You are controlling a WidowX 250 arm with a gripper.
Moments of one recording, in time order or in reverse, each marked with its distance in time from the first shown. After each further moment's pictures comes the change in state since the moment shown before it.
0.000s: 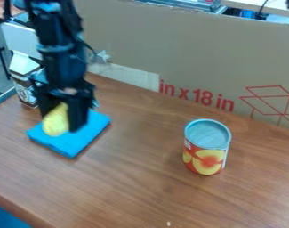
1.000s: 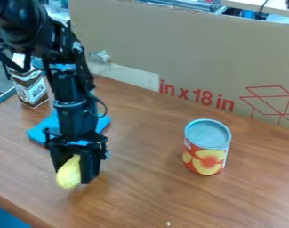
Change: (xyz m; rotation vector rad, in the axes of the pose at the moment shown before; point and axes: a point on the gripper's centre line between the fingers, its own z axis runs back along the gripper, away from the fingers) arm -0.013 -0.001 -0.066 -0.056 0.134 0.055
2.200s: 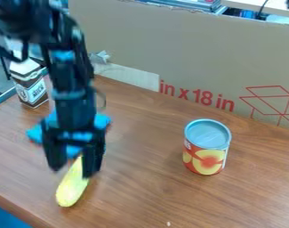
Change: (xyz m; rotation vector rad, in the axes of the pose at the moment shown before) arm -0.002 -0.001 0.022 0.034 -0.036 0.033
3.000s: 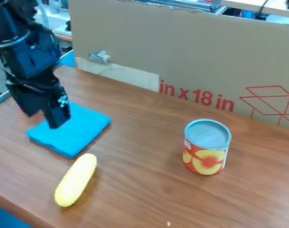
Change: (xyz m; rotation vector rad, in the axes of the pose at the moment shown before) arm -0.015 0.028 0.070 0.053 -0.337 -0.269
